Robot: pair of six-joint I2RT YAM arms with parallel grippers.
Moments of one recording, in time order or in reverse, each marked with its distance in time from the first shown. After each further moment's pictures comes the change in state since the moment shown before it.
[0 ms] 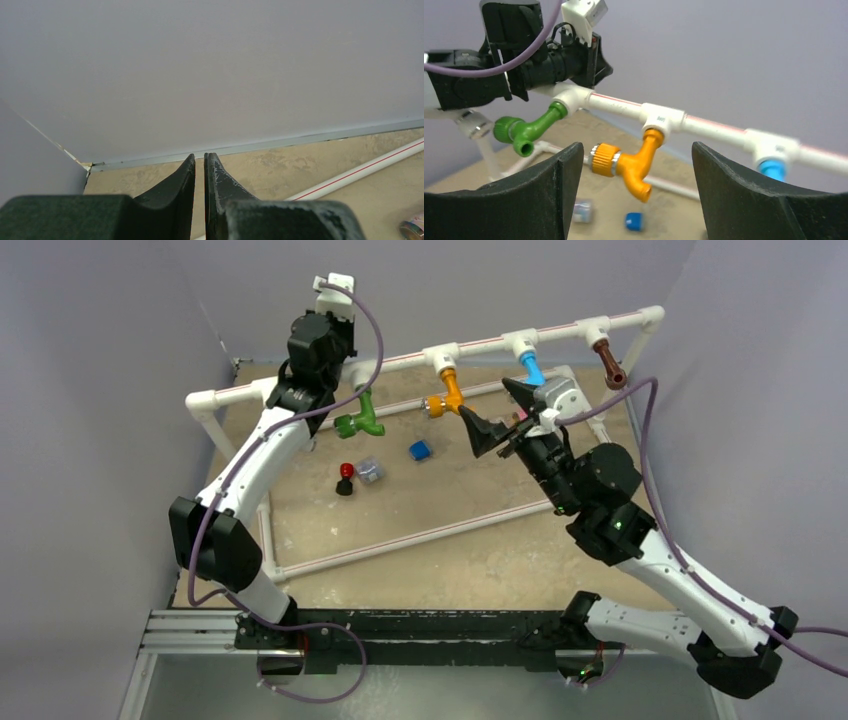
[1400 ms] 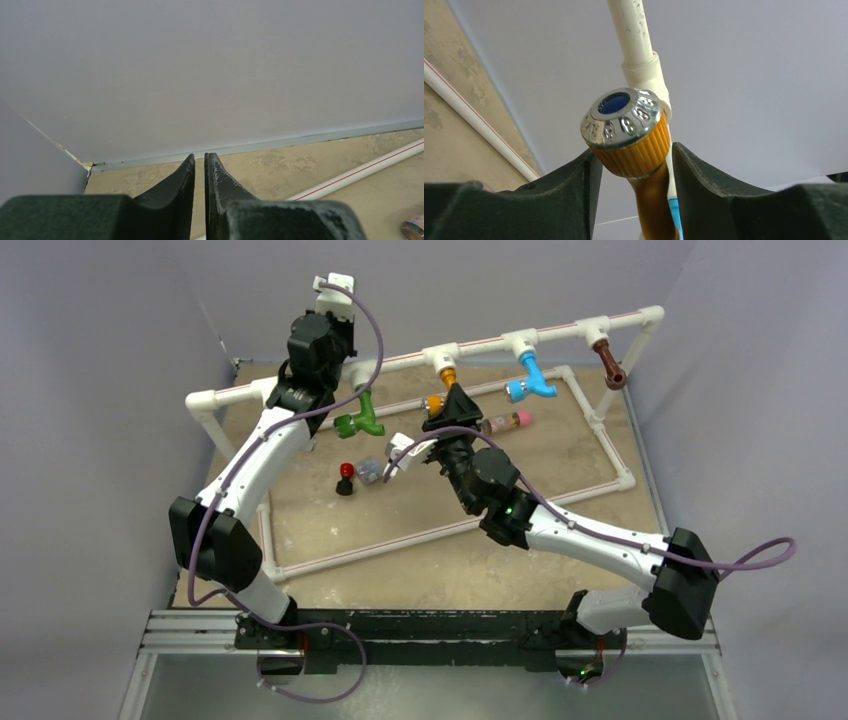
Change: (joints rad) left arm 0.000 0.000 0.000 0.000 -0.001 0.005; right arm 0.114 0.389 -0.126 0.409 0.299 -1.357
